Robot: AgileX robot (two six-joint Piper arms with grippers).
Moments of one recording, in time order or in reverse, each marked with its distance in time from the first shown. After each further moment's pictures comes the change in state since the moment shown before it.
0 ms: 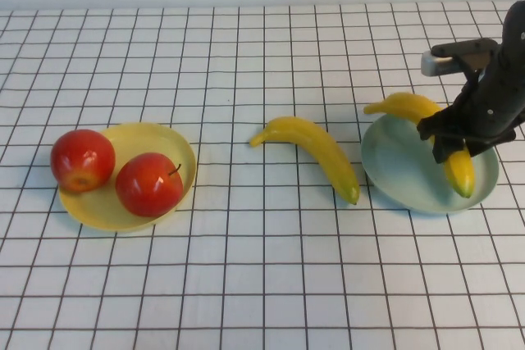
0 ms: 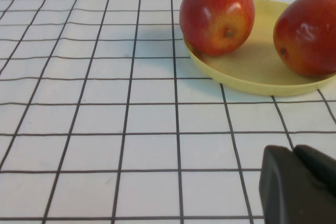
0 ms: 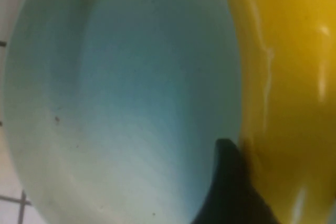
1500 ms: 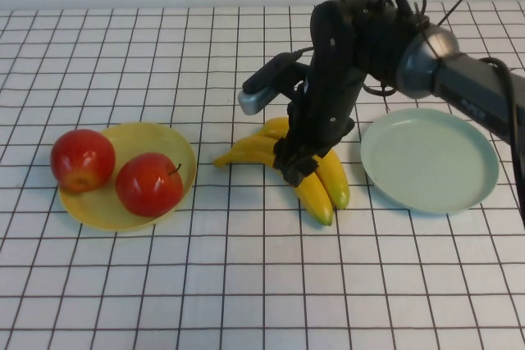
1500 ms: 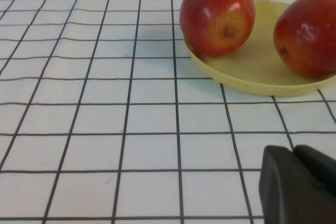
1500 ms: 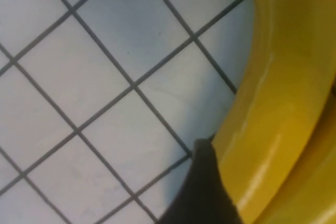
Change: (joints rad) right arm 0.391 0.239 -0.491 0.020 0.287 -0.286; left arm 0.000 0.000 0.000 0.000 0.000 0.000
